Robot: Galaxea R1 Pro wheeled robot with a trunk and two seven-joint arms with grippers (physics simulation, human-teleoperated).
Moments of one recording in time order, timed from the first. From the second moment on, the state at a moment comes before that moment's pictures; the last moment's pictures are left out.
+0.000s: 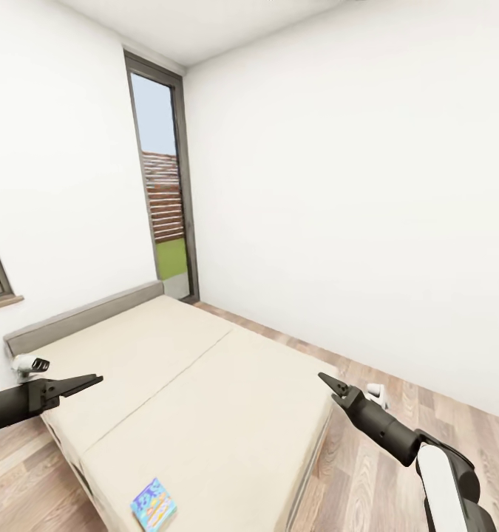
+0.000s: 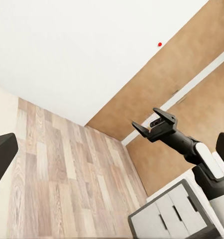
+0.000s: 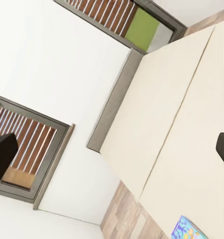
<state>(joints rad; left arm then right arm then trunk) -0.35 0.44 0.45 -1.33 0.19 1.02 -1.57 -0.20 0.11 -0.38 -1.55 -0.69 0.91 0.38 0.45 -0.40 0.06</state>
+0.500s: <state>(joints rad) -0.35 0.44 0.45 -1.33 0.19 1.02 -1.57 -0.20 0.11 -0.38 -1.55 -0.69 0.91 0.38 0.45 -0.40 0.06</state>
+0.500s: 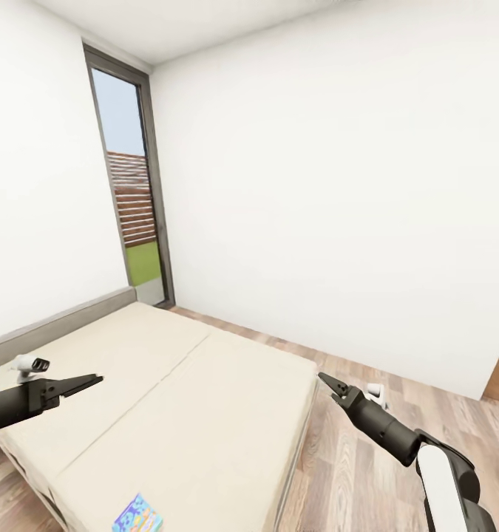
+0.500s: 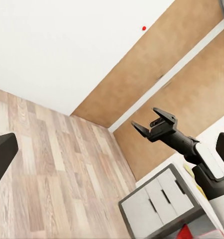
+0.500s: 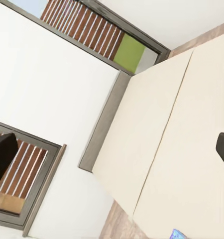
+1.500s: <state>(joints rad) -0.35 0.44 0.45 -1.33 0.19 1.02 -1.57 -0.20 0.11 -0.38 -1.55 -0.69 0.91 0.38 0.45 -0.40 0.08</state>
